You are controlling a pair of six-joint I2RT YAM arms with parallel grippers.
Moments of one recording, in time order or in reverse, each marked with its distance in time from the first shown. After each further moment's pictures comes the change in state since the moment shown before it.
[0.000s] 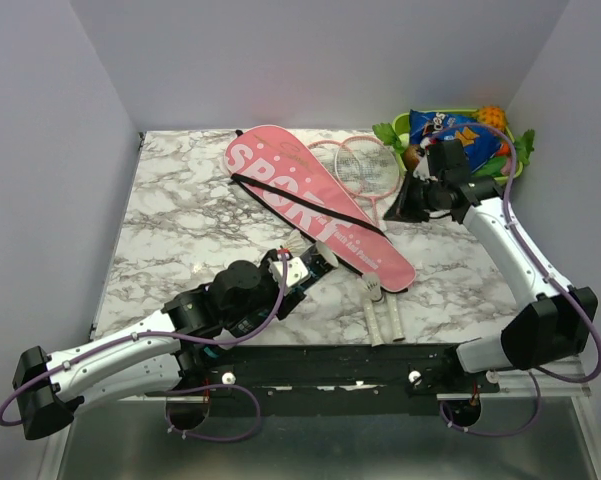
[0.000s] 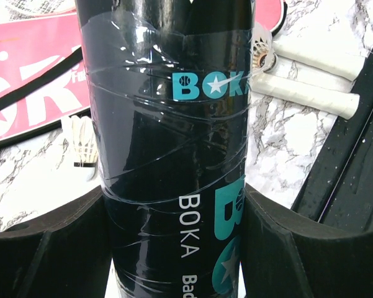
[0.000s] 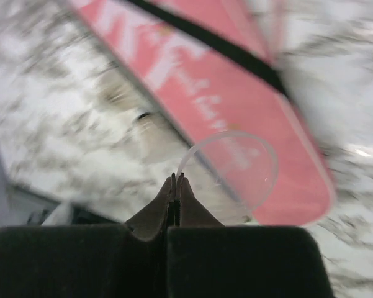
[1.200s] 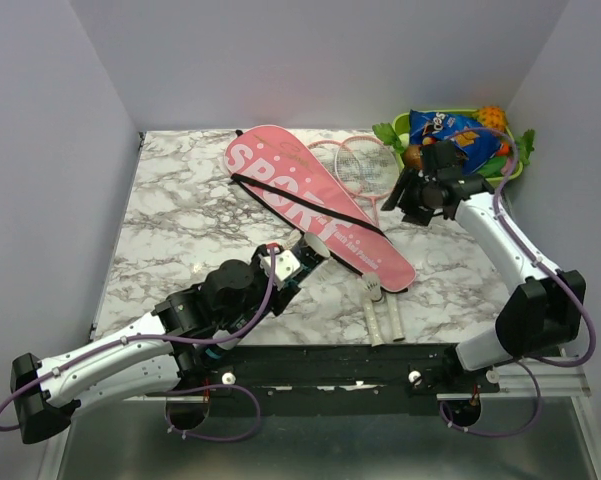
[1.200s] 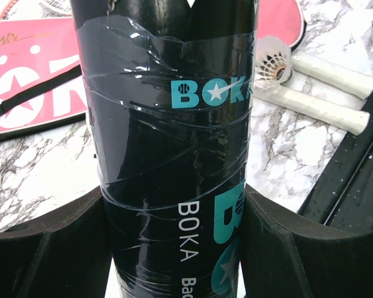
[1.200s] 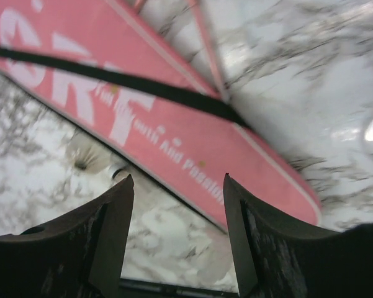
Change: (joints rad) left arm 0.000 -0.051 0.039 -0.069 -0.072 -0.051; right arm -0.079 0.092 -0.061 0.055 0.353 0.200
